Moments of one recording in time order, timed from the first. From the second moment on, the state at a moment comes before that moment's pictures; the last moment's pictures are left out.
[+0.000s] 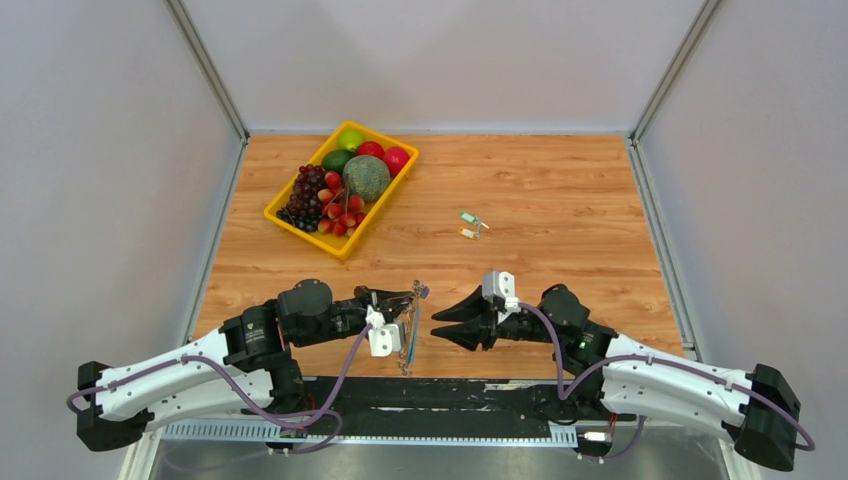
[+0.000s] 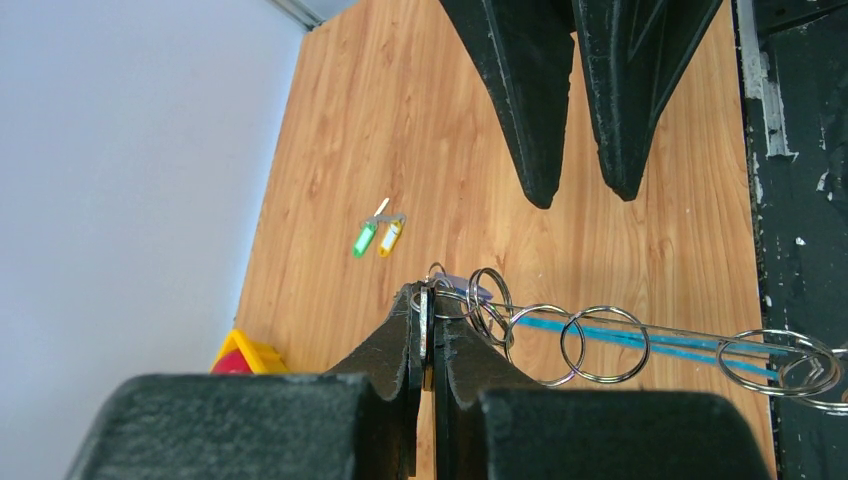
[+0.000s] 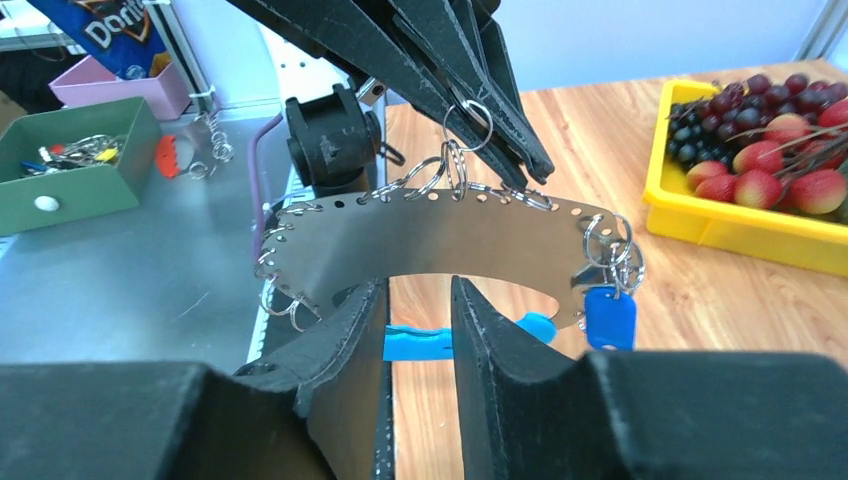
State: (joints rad) left arm -1.19 0.64 0.70 -0.30 0.05 0.71; right arm 1.07 0.75 0.39 0.45 -0.43 0.12
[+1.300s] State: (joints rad) left arm -1.19 0.64 0.70 -0.30 0.05 0.71; right arm 1.11 0.99 0.41 0.81 -0.37 0.01
